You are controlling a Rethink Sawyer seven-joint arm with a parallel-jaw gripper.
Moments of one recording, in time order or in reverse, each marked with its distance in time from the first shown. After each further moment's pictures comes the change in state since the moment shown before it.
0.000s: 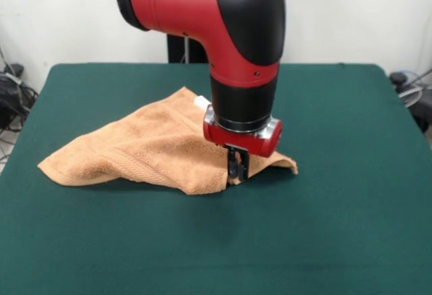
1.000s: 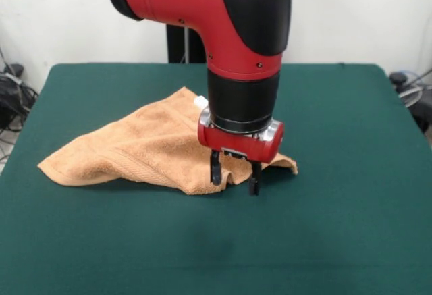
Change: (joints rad) arm 0.014 -0.004 -0.016 -0.085 0.000 0.017 0.000
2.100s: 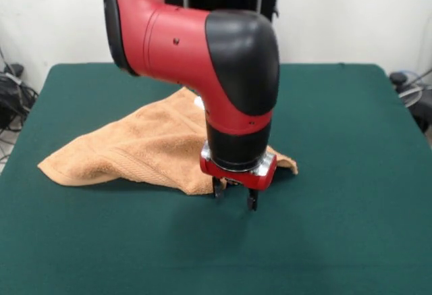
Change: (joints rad) arm 0.000 0.173 -0.016 -0.130 0.000 0.151 0.000
